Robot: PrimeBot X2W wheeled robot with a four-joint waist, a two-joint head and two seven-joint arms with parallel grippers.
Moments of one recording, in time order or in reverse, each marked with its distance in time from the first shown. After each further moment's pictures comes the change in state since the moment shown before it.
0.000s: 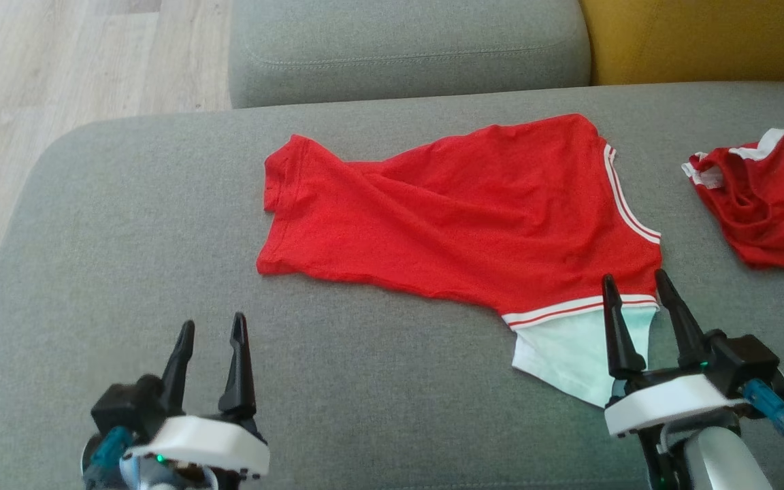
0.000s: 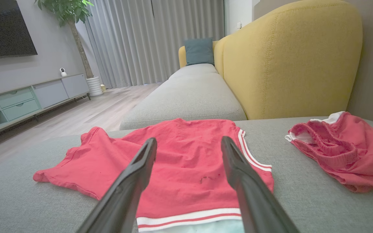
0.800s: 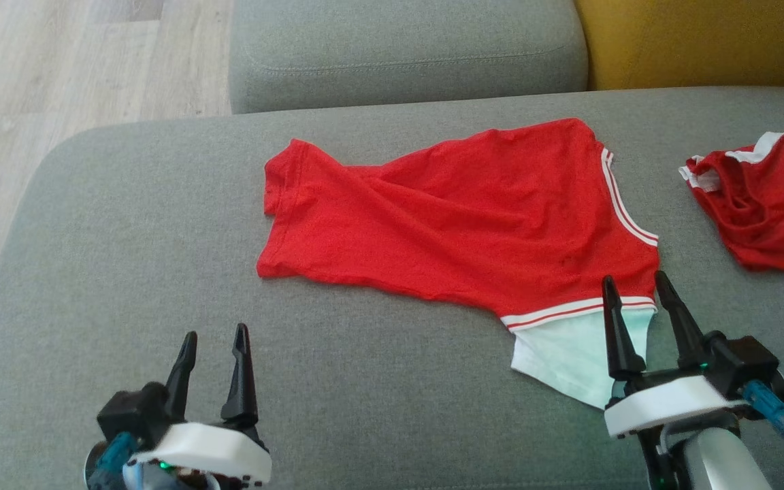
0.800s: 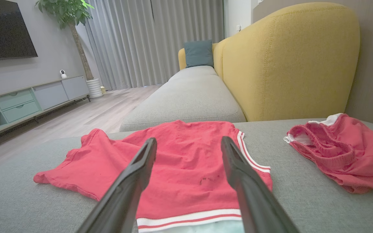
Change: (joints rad) left arm 0.017 -0.007 0.001 0.026 0.009 0.000 0.000; right arm 0.000 0.000 0.001 0.010 0.000 0.000 -0.007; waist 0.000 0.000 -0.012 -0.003
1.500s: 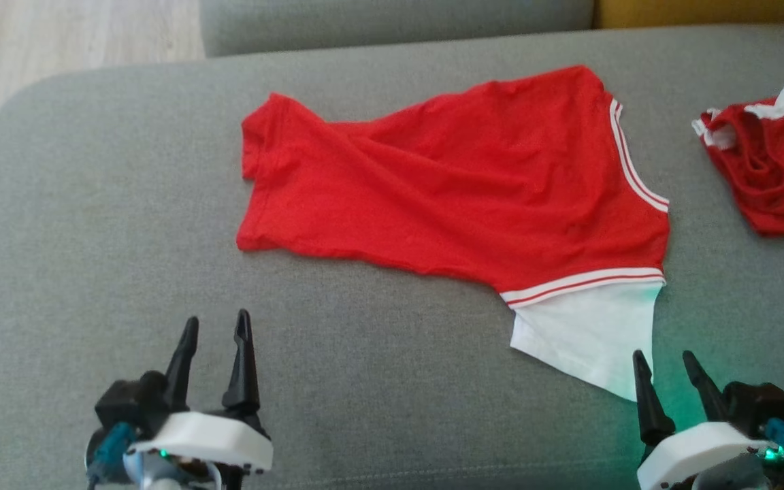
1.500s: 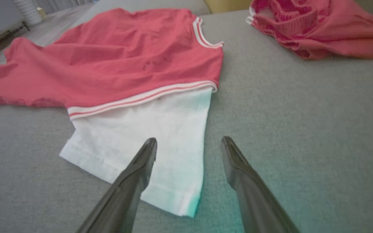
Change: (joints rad) left arm -0.014 -0.014 0.008 -0.016 0.008 -0.013 0.000; right arm 0.146 0.003 -0.113 -0.025 0.001 0.000 0.196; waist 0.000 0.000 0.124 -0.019
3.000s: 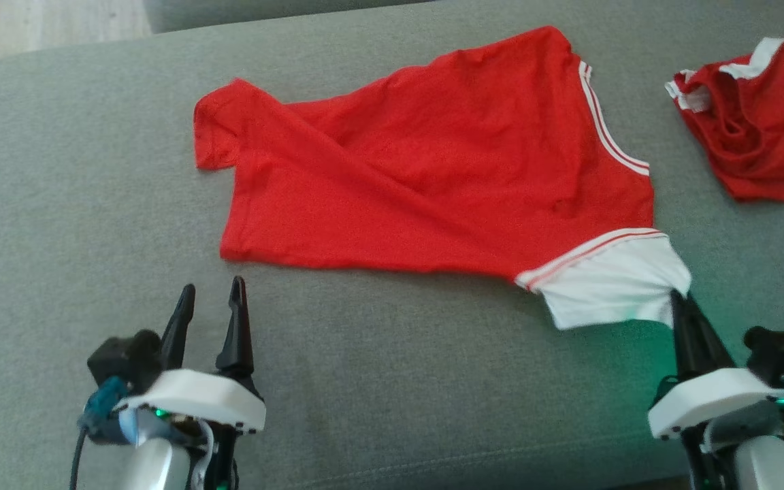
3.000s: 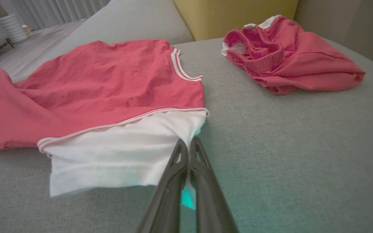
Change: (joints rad) left arm -0.109 -0.022 0.053 0.082 -0.003 -0.060 0.046; right arm -0.108 0.000 -0.024 -0.037 0.000 0.000 0.024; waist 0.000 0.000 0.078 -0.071
